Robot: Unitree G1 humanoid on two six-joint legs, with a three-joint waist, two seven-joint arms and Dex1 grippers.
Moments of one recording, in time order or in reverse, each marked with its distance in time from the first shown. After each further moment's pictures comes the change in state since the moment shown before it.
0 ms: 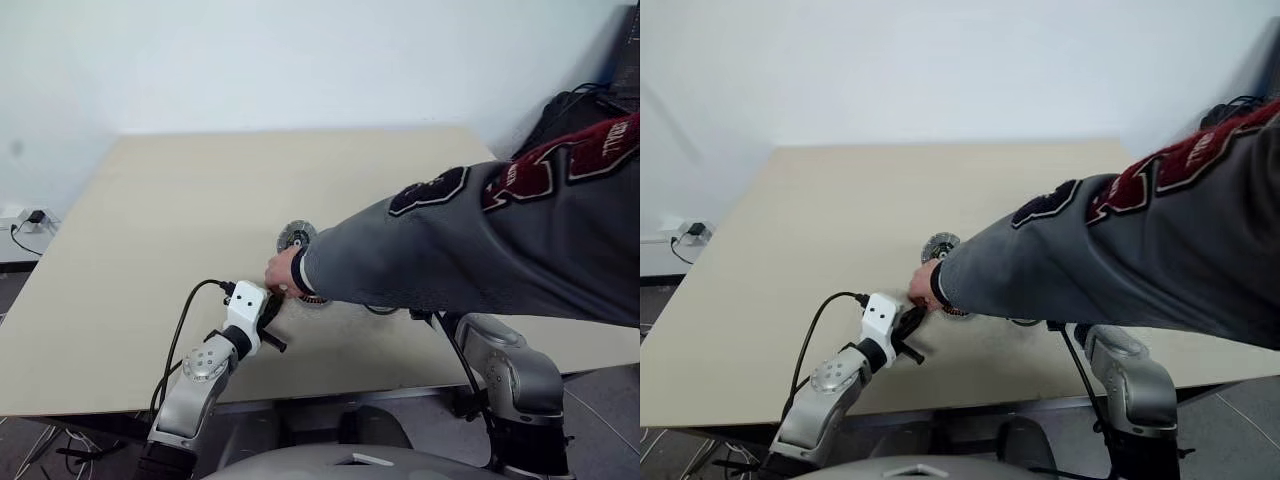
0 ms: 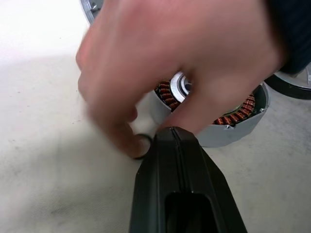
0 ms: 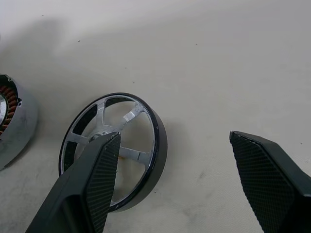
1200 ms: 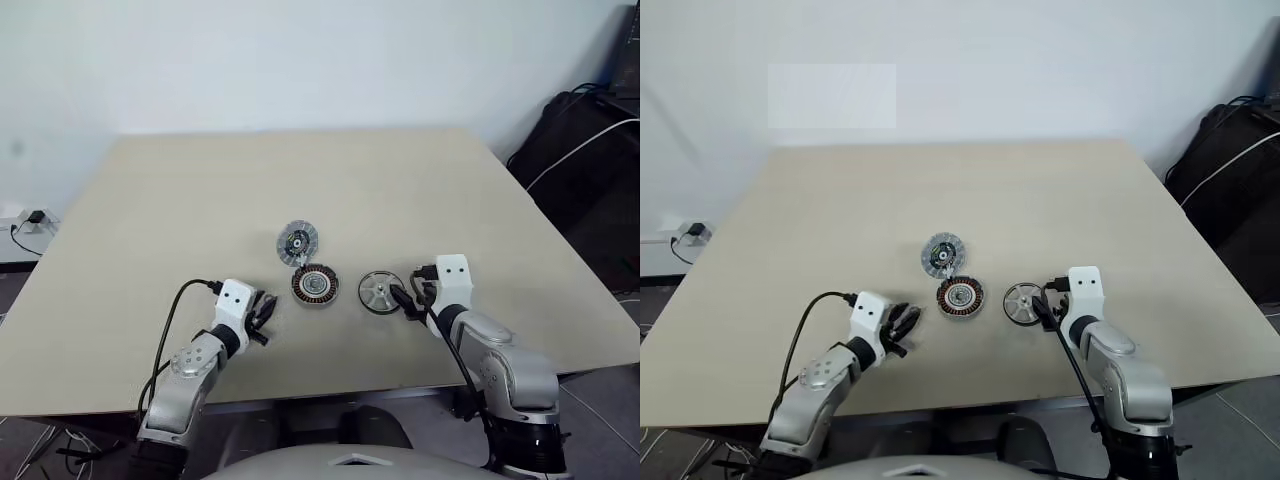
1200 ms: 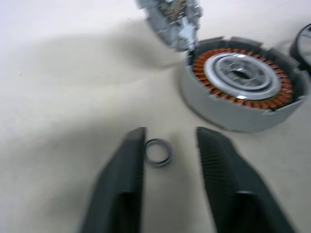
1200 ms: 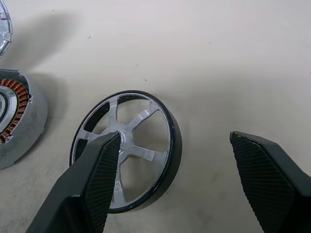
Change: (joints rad) left arm -0.016 0.030 0.066 0.017 -0.024 0.064 -0.009; right arm -0.005 -0.004 0.036 0.005 0.005 -0.003 -0.007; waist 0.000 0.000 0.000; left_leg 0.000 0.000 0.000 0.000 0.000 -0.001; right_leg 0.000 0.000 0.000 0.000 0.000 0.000
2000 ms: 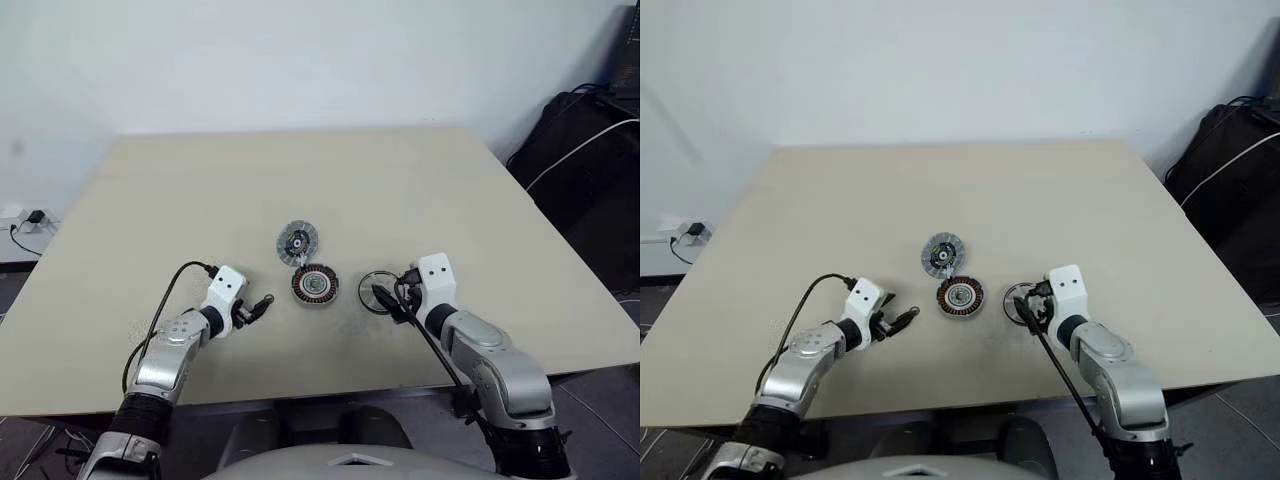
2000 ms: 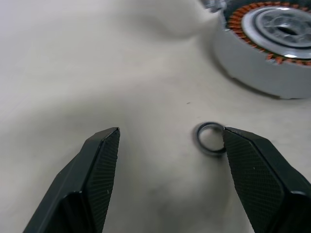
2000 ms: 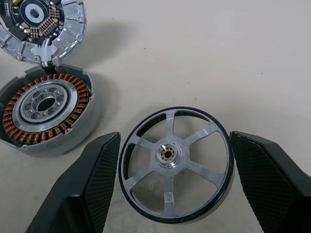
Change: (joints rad) left arm -0.221 0.124 -0.003 0.311 0.017 -0.067 -0.205; right arm 0.040 -0.067 0.118 -0.018 0.000 -0.149 0.084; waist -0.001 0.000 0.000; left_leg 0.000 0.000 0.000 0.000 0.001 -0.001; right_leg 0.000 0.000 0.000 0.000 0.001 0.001
